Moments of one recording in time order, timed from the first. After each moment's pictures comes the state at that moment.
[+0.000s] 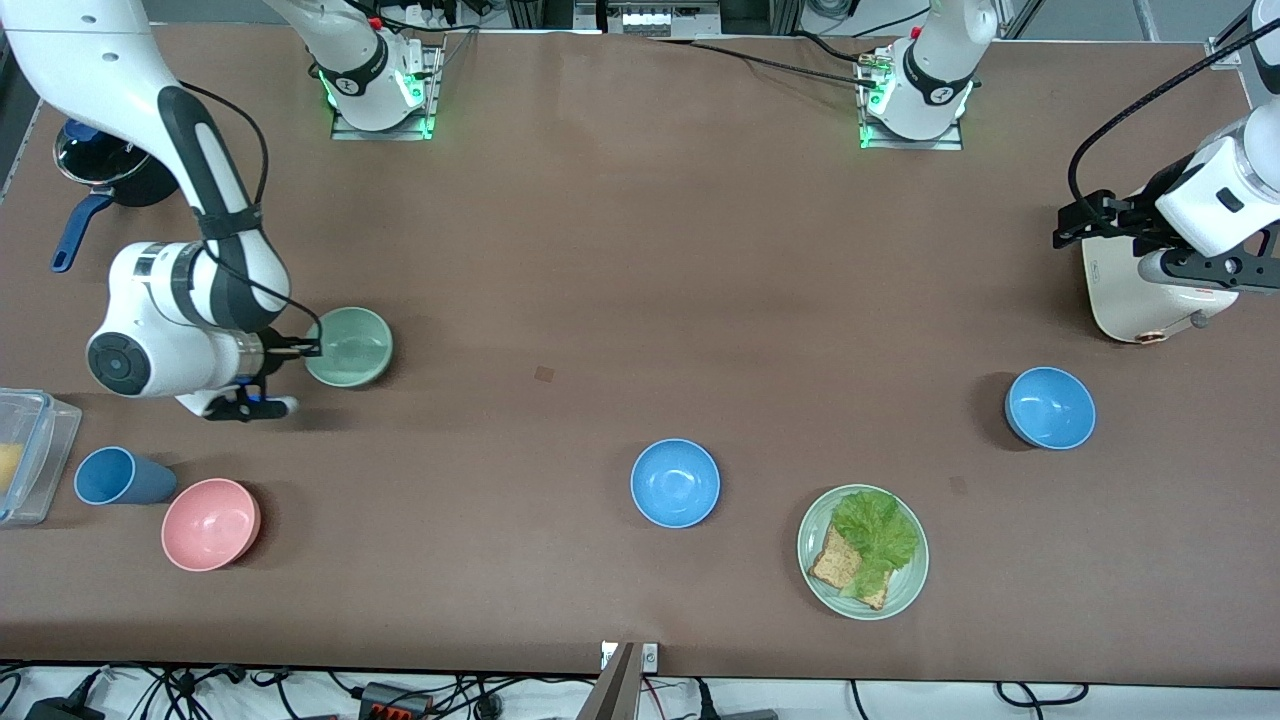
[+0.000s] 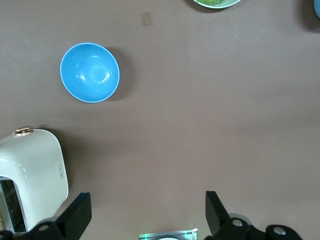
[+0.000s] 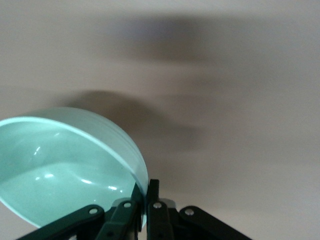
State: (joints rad) left arm 0.08 -0.03 -0.05 -1.76 -0.04 1.57 0.10; right arm -0.02 0.51 0.06 -1.78 0.04 1.93 -0.06
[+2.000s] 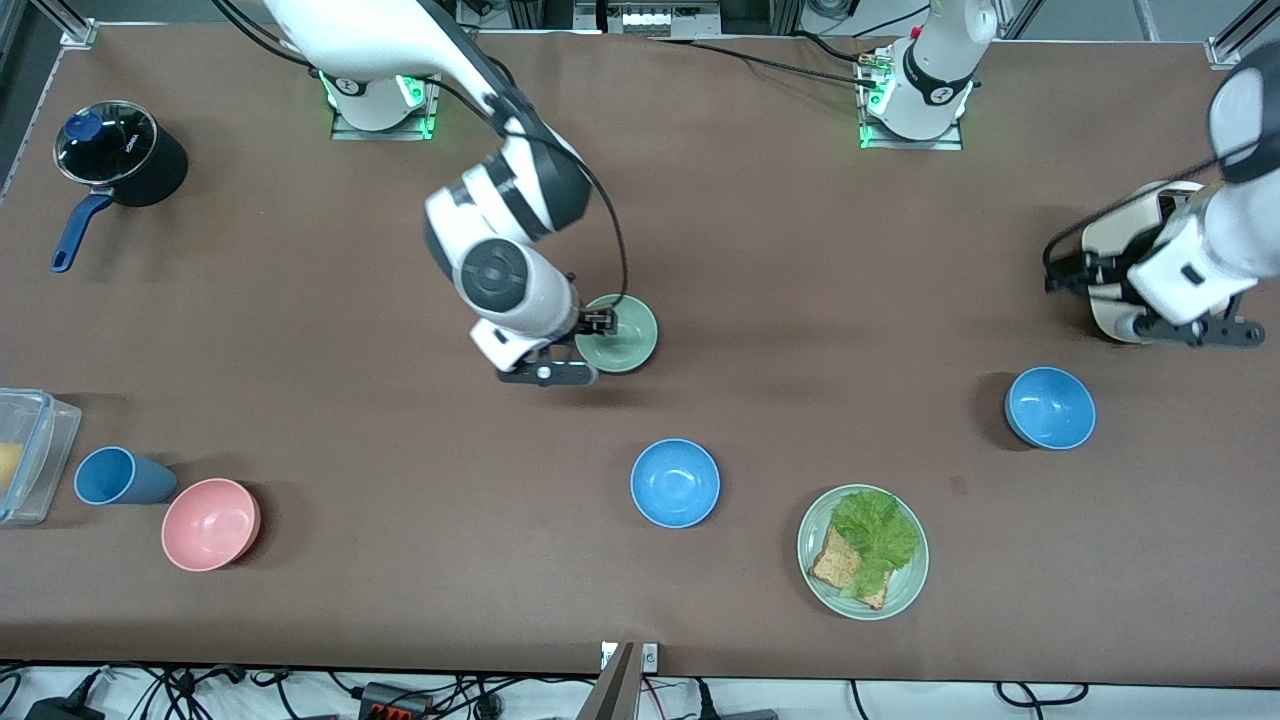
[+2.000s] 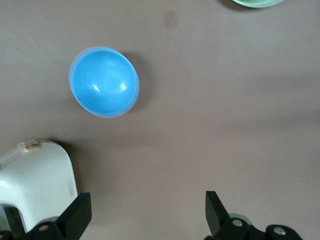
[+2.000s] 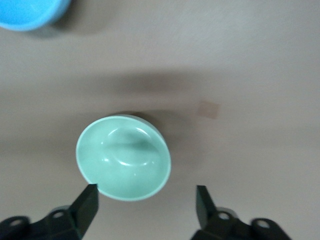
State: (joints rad) left arm 0.11 0.12 -0.05 -1.80 0.04 1.77 0.11; right arm 0.54 0.58 0.06 -1.42 0.17 1.89 0.59
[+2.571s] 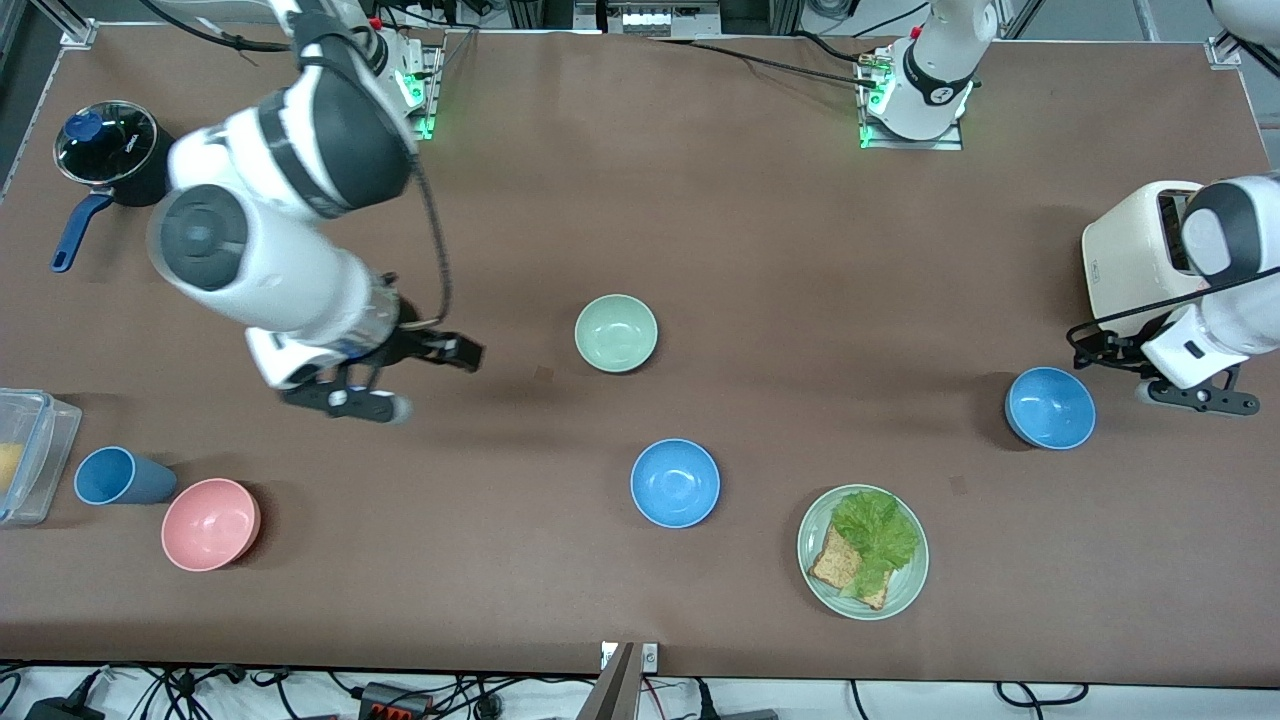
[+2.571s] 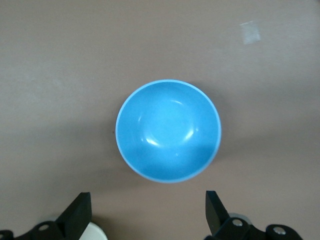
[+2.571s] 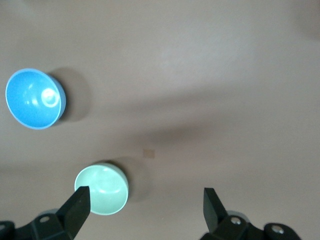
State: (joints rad) left arm 0.29 0.31 -0.05 -1.98 0.05 2.28 0.36; right arm 0.32 0.49 0.04 -1.21 0.11 1.70 0.54
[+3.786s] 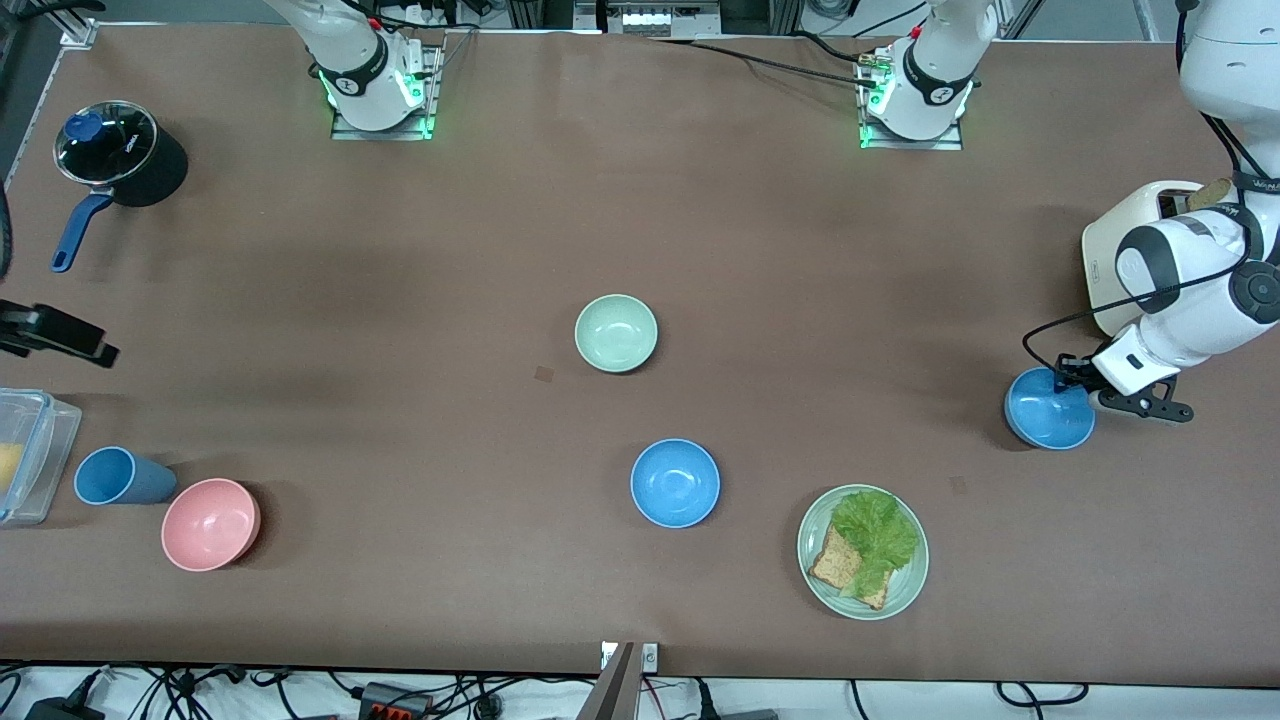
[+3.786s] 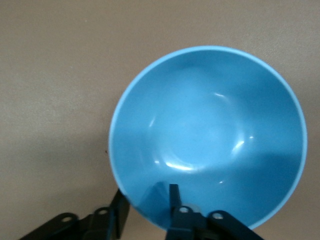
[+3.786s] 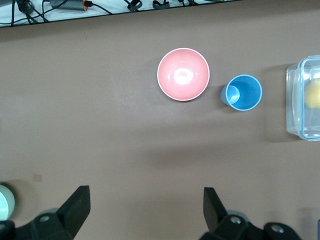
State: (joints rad) left arm 0.36 0.47 -0.05 -2.06 0.05 2.58 0.46; right arm -0.07 0.31 -0.02 -1.24 0.03 1.62 0.01
